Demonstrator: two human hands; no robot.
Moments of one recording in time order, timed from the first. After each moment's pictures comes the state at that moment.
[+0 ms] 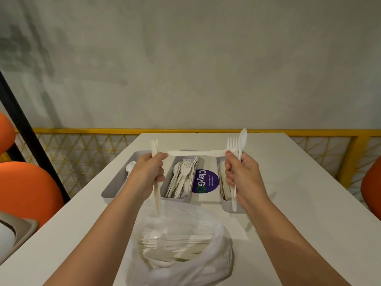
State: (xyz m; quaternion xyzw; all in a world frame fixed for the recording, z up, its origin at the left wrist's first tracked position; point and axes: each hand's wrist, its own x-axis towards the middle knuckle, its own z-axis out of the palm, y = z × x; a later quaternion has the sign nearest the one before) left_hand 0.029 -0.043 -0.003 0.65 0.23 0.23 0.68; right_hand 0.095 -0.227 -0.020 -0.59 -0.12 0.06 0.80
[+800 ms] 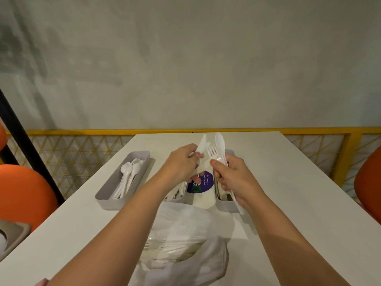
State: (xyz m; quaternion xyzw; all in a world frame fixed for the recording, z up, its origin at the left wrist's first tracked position) left_hand 0.052 -0.104 0.015 0.88 0.10 0.12 0.46; right_hand 0.097 -0.234 -0.018 -0.70 -0.20 0.10 0.68
